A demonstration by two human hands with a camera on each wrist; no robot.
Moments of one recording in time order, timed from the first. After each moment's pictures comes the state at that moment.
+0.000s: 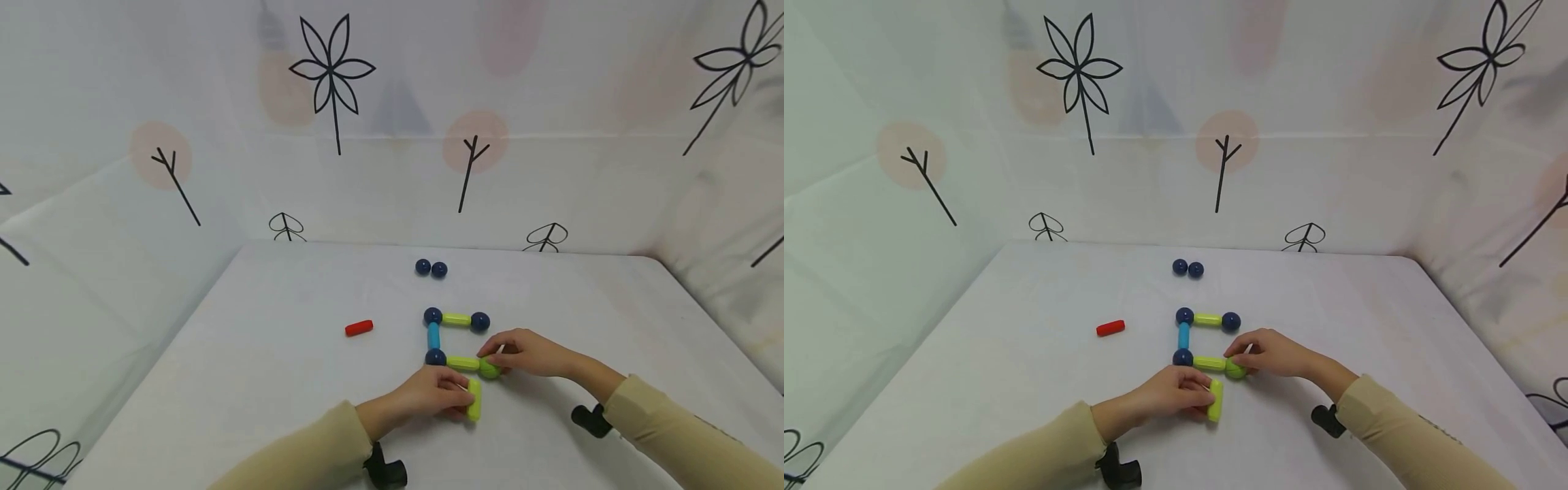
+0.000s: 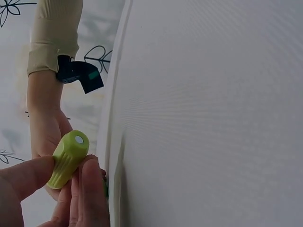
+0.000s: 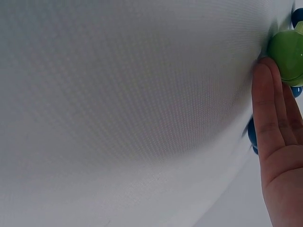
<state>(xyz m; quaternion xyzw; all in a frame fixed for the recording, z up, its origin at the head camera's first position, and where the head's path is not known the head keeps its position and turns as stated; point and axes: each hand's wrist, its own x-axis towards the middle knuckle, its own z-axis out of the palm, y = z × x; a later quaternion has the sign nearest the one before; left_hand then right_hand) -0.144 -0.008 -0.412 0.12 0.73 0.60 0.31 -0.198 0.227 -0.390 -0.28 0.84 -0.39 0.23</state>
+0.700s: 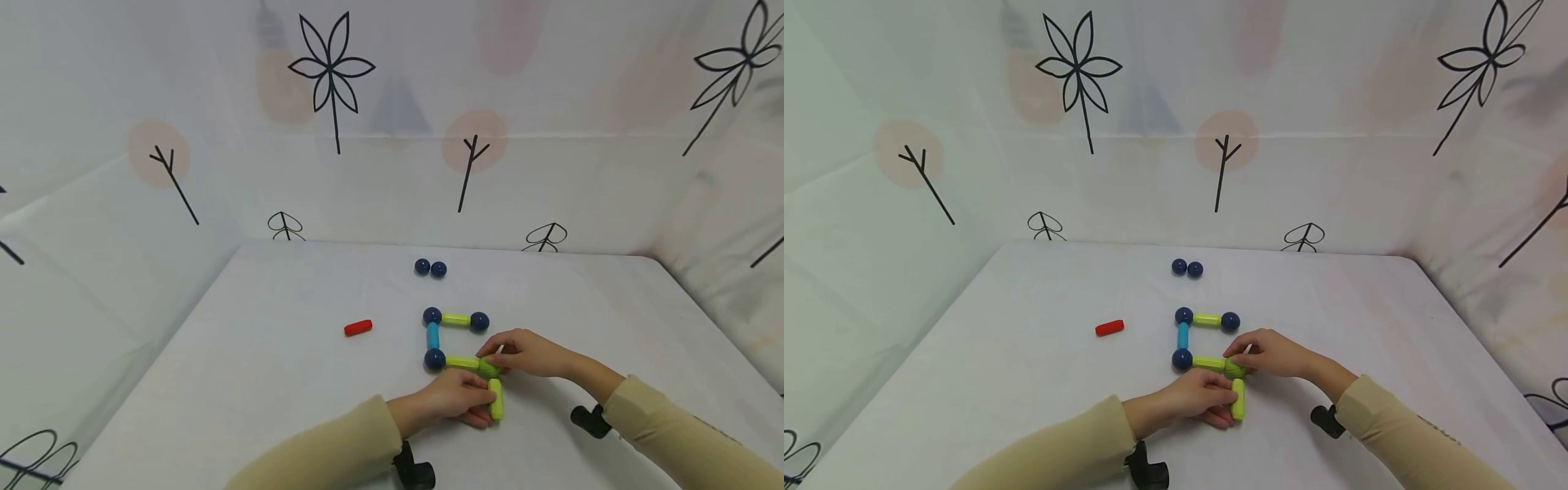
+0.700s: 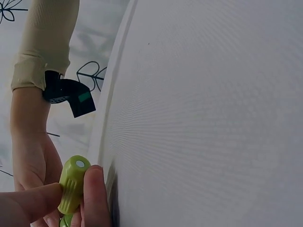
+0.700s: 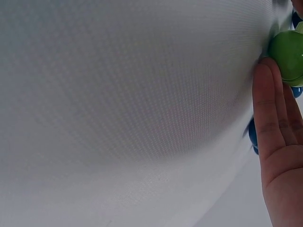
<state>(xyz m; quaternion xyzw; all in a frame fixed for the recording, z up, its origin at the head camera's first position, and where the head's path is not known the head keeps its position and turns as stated) -0.145 0.031 -0.418 0.08 0.69 0.63 0.35 -0.199 0.230 -0.391 -0.29 0.85 -0.38 0.23</state>
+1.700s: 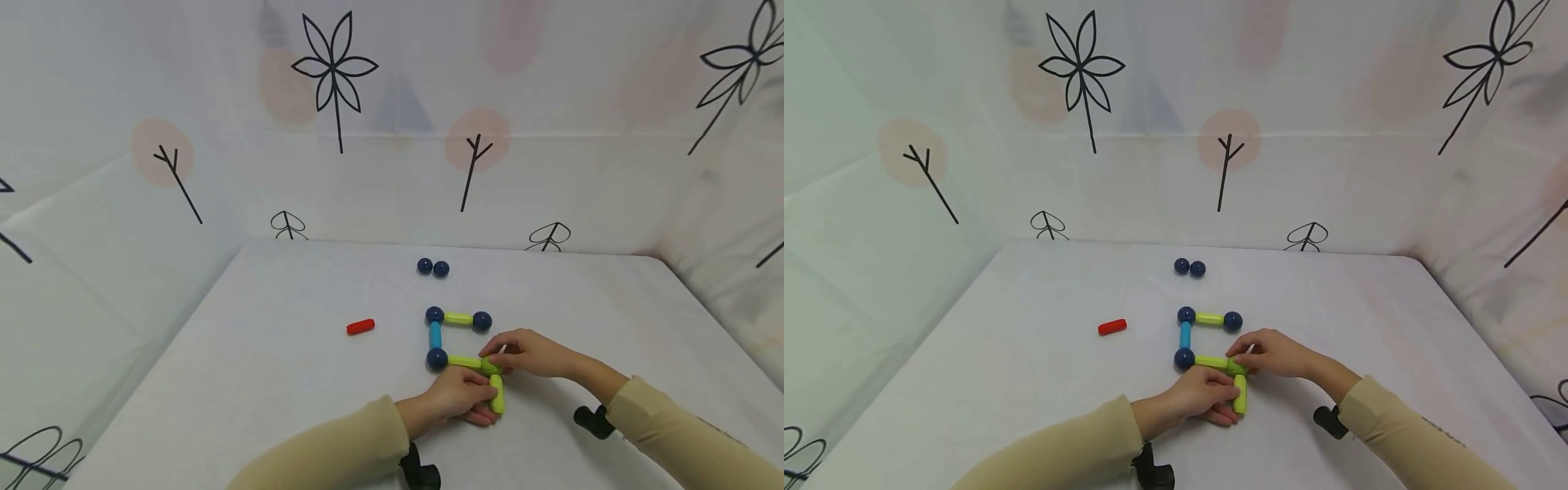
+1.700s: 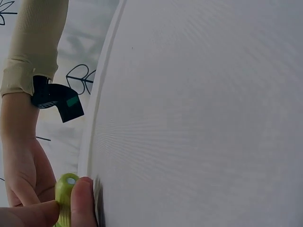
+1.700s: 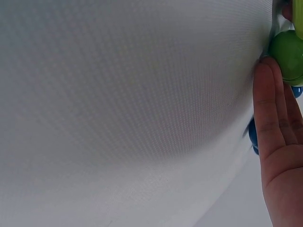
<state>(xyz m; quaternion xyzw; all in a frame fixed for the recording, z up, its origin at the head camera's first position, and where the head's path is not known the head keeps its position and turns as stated) -0.141 0.039 -0.421 0.01 0.69 0.65 0.31 -0.200 0.230 -0.392 -0.29 0.85 -0.37 0.22</state>
